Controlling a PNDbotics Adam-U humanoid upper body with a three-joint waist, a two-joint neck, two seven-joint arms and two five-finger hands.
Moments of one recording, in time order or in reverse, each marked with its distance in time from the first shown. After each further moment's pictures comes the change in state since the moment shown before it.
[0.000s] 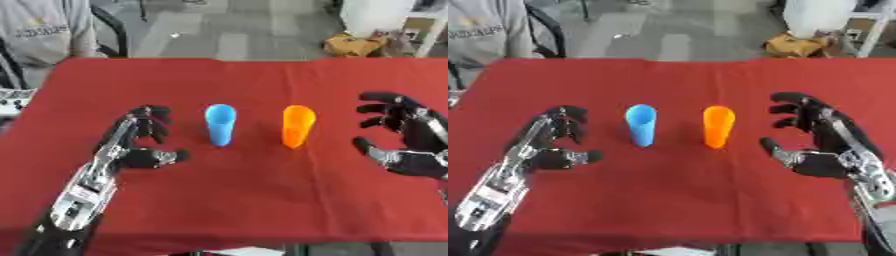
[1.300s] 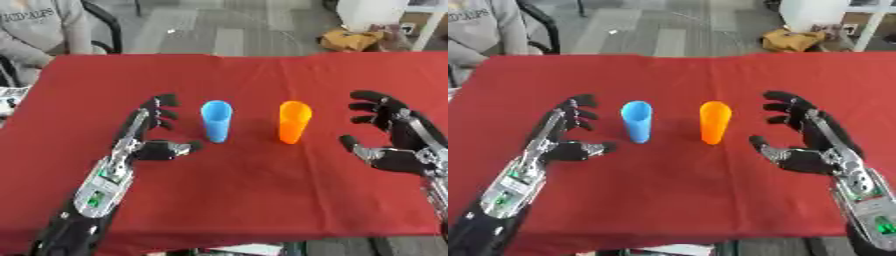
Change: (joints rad) left arm -0.137 -0.059 -0.023 0.184 -0.096 -0.034 0.077; right arm -0.010 0.017 0.000 0.043 0.048 -0.002 -0.038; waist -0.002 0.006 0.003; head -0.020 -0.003
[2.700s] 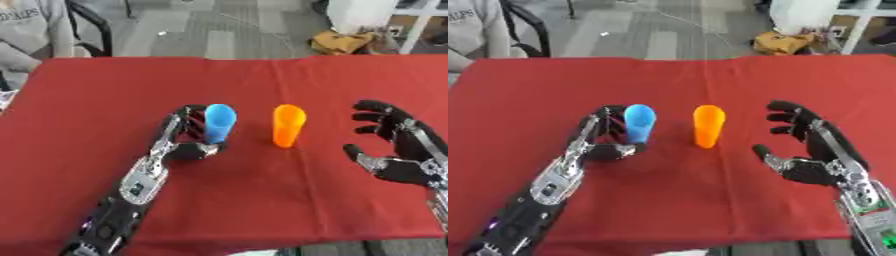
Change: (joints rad) left arm -0.159 -0.084 -0.006 0.290 -0.072 -0.072 0.109; right arm 0.000 0.007 0.005 0.000 0.000 0.003 -0.008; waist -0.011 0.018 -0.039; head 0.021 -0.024
